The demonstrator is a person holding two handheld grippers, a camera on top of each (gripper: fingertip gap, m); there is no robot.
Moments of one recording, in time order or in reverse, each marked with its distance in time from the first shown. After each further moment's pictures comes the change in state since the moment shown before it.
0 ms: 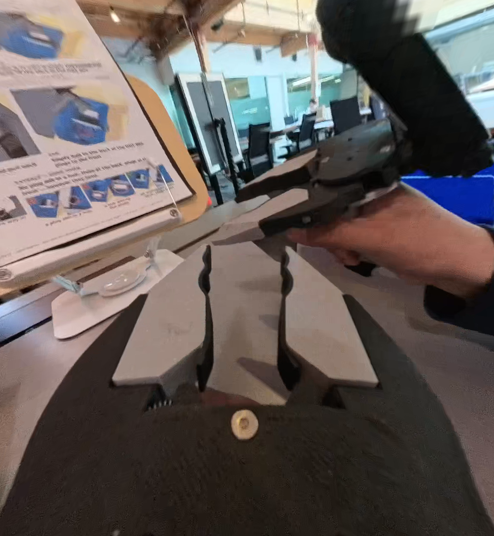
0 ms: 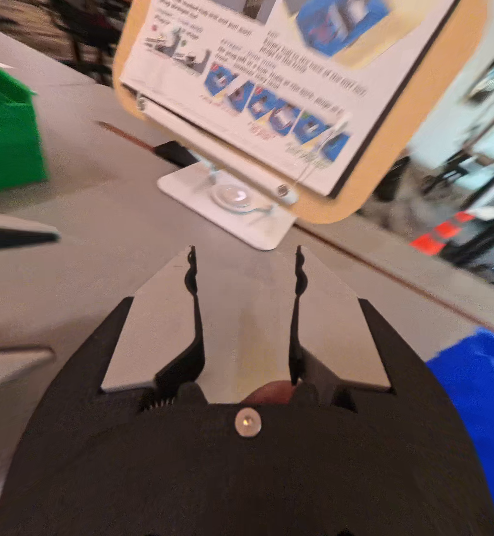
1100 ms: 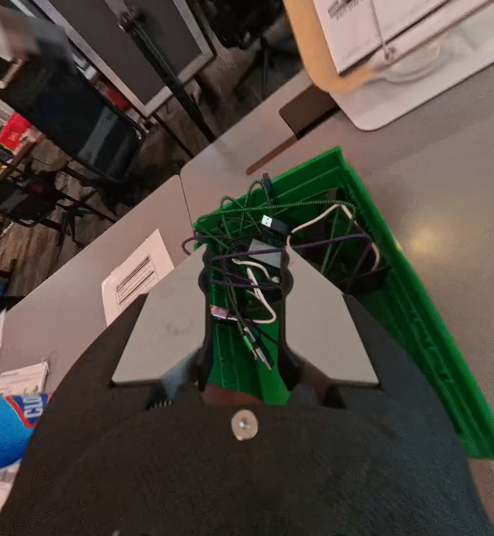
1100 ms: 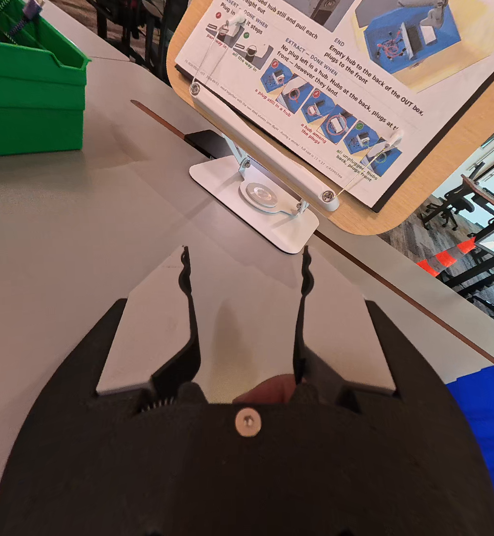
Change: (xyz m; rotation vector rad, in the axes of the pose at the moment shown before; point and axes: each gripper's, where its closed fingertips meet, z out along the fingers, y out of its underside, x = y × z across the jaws) left arm -0.276 -0.012 -0.211 -0.782 -0.507 0.172; right arm -0.037 0.001 -0.005 0.013 -0.022 -0.158
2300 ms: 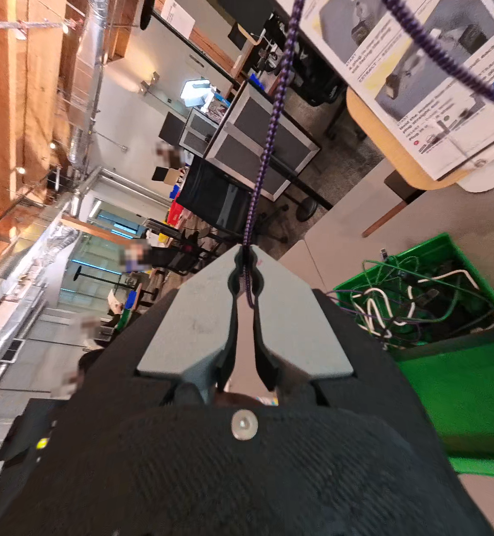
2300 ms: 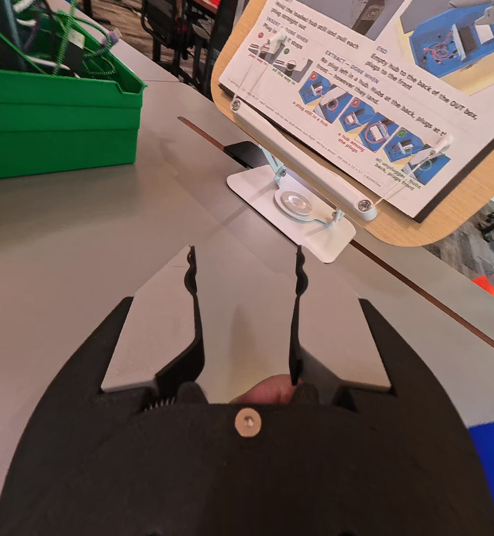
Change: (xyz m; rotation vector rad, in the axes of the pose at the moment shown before) left arm -0.095 -0.181 -0.127 0.107 -0.322 0.330; right arm -0.021 0.000 -0.002 0.024 -0.136 0.037
